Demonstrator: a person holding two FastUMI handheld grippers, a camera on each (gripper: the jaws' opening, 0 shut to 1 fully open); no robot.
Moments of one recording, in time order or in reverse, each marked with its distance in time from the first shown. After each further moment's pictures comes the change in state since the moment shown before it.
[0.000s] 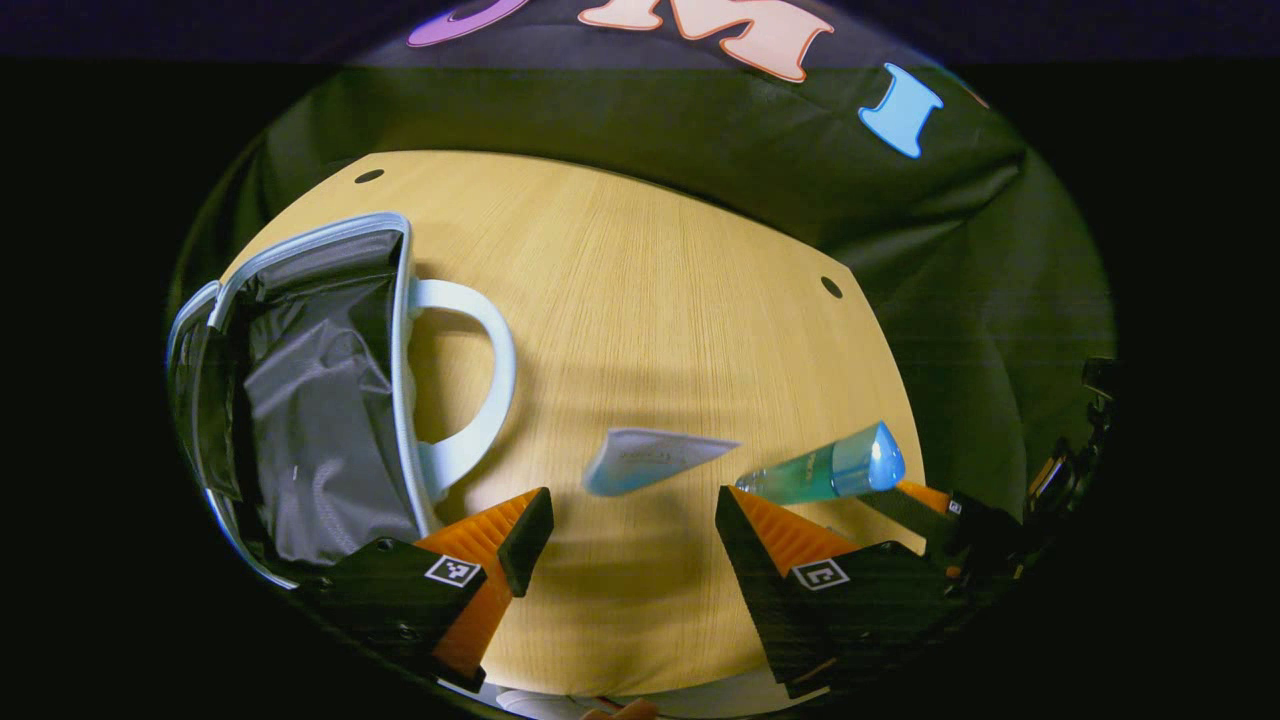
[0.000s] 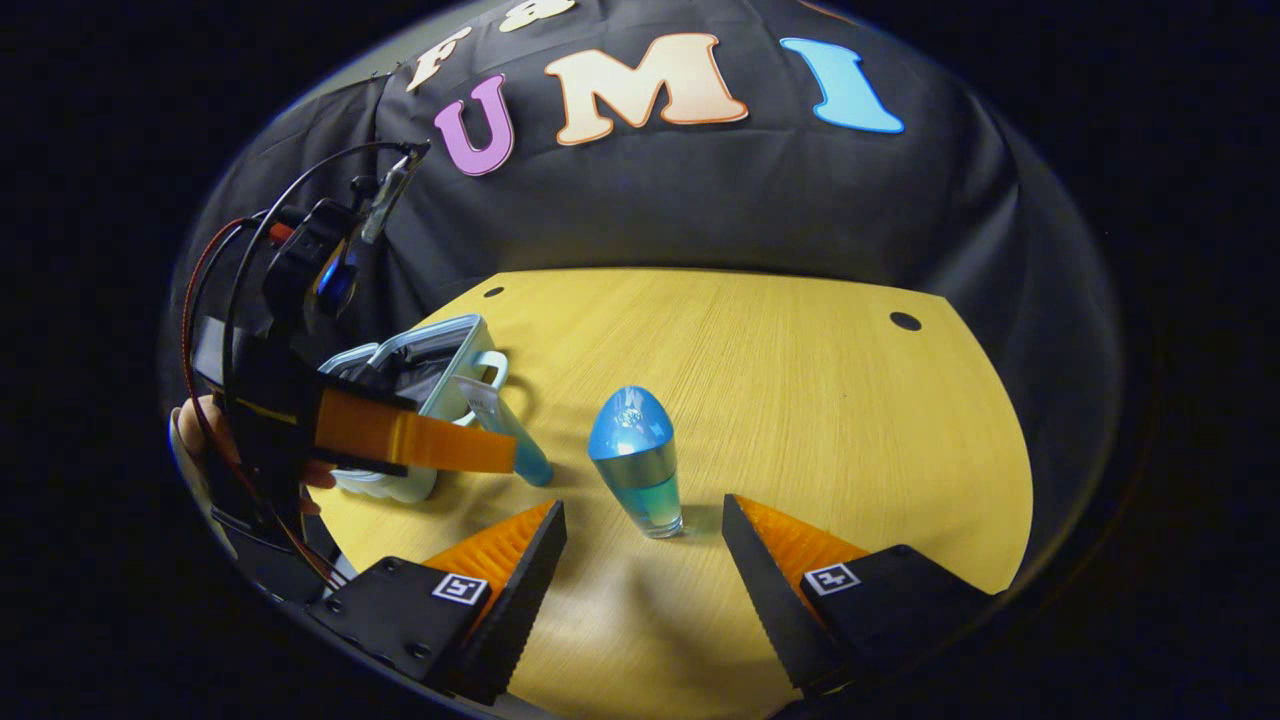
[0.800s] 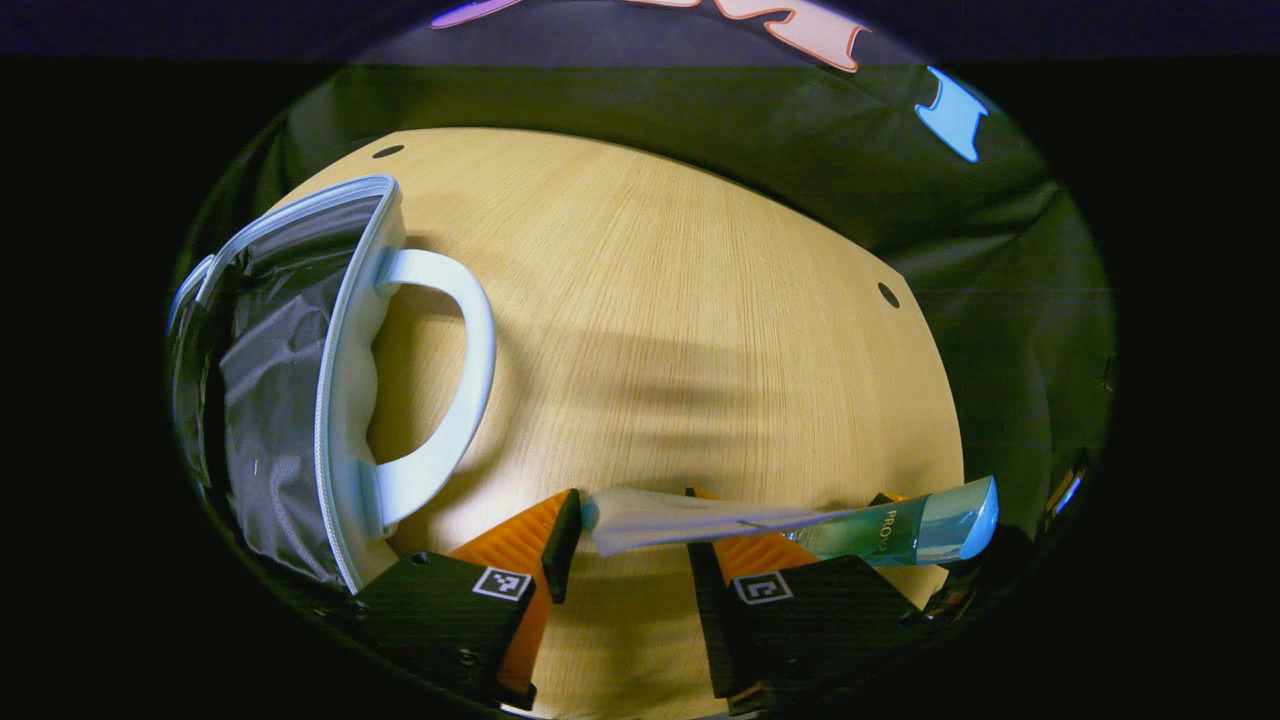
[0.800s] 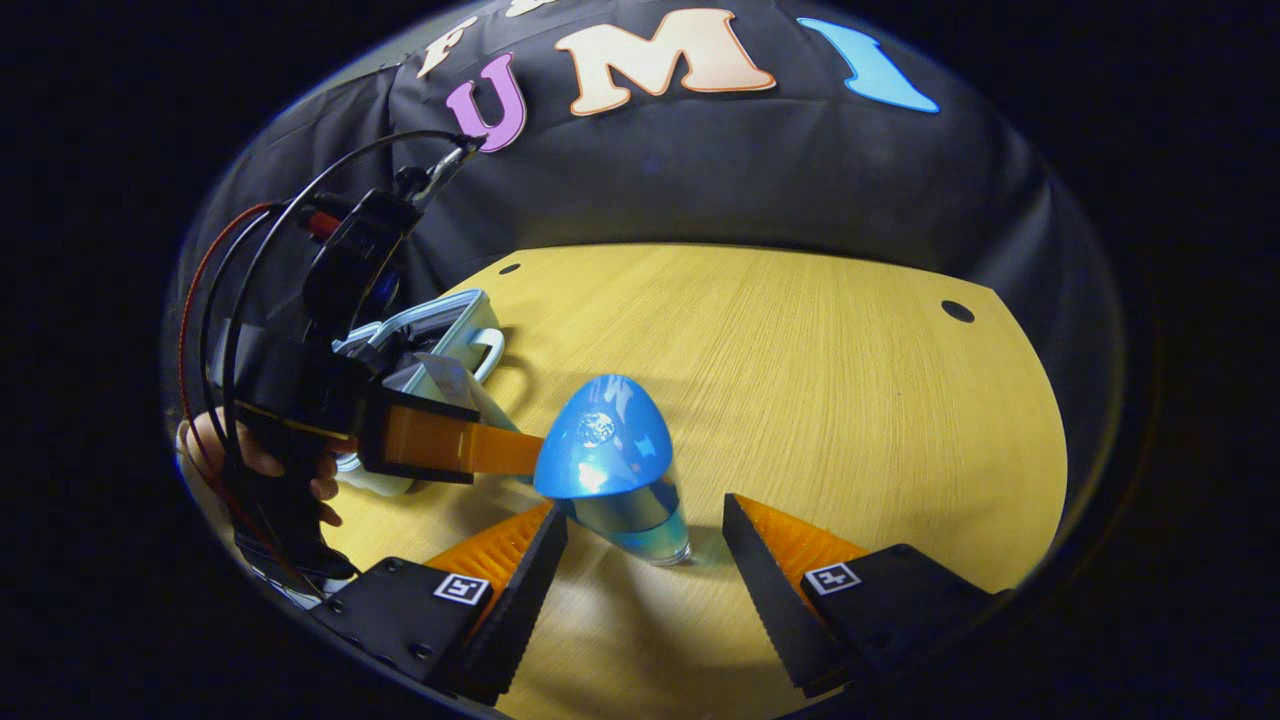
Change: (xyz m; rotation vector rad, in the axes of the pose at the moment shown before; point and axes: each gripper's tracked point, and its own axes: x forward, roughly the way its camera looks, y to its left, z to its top) left arm 0.056 0.015 -0.004 -0.047 0.035 0.090; right arm 0.051 0.003 -0.007 -0.045 0.027 0.066
